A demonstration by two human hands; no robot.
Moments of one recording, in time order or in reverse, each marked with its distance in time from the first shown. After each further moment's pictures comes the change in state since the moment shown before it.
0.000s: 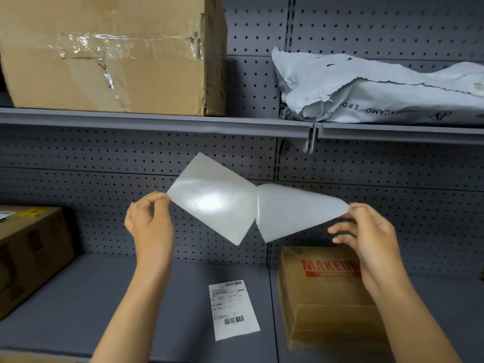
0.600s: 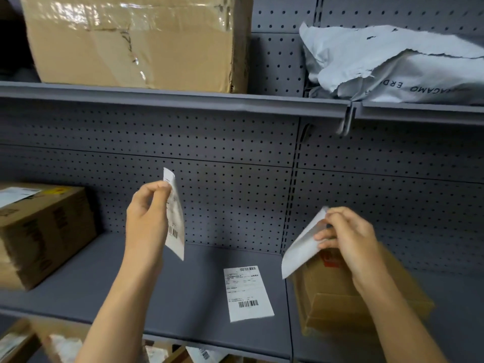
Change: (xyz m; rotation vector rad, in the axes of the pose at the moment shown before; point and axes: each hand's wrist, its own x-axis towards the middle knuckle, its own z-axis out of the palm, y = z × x) left_hand -0.005 0.006 -0.041 -0.032 -0.083 -0.025; right_hand -0.010 0.039 0.031 -0.272 -0.162 0.018
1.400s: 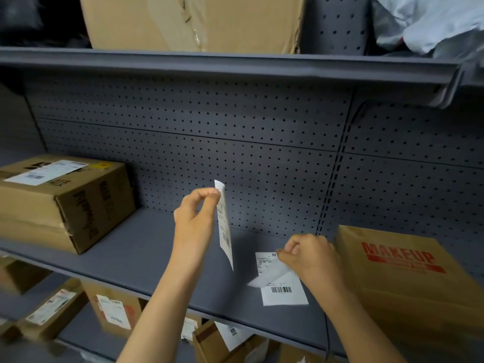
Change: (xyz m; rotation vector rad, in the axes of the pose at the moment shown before) left_hand -0.009 -0.040 -0.015 0.131 -0.072 -0.134; right_hand -0.018 0.071 0.112 -0.841 -0.304 -0.176
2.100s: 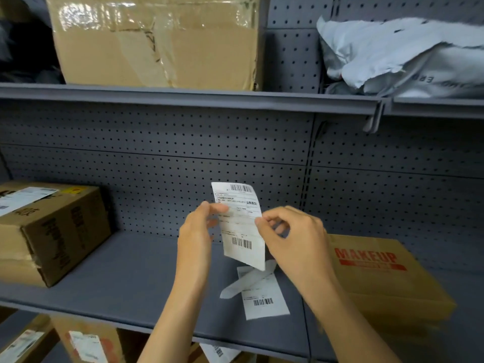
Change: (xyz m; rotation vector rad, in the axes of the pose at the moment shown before) left_hand -0.019 0.016 0.033 -0.178 -0.087 0.014; right_hand -0.023 -0.053 -0.070 0.296 0.401 -0.191
